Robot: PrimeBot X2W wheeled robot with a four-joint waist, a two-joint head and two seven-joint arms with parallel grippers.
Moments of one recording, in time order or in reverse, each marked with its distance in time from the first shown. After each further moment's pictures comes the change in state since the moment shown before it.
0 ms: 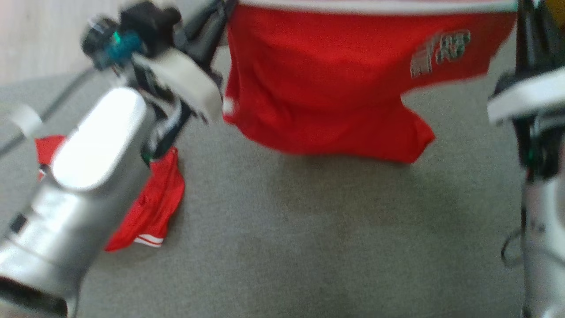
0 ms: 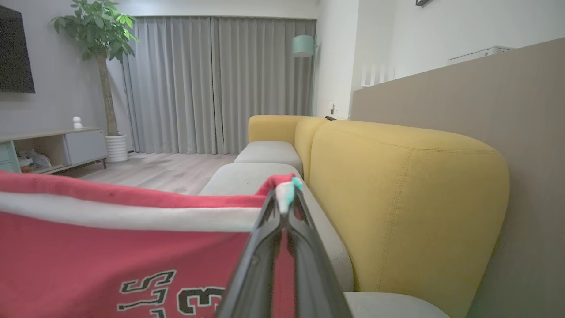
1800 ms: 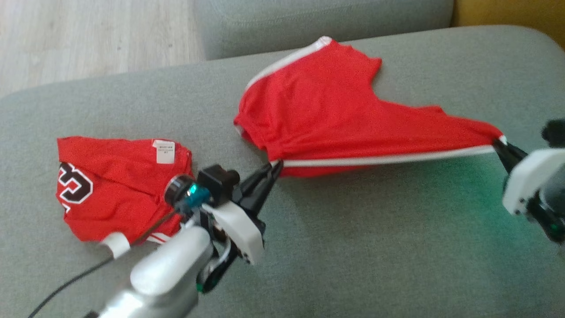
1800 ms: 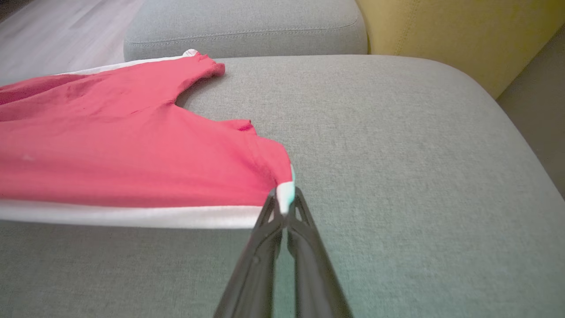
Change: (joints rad) left arm 0.298 -0.067 -0.248 0.142 -0.123 0.008 -0.193; right arm -0.045 -0.403 0.545 0.686 0.519 0.000 0.023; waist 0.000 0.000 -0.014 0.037
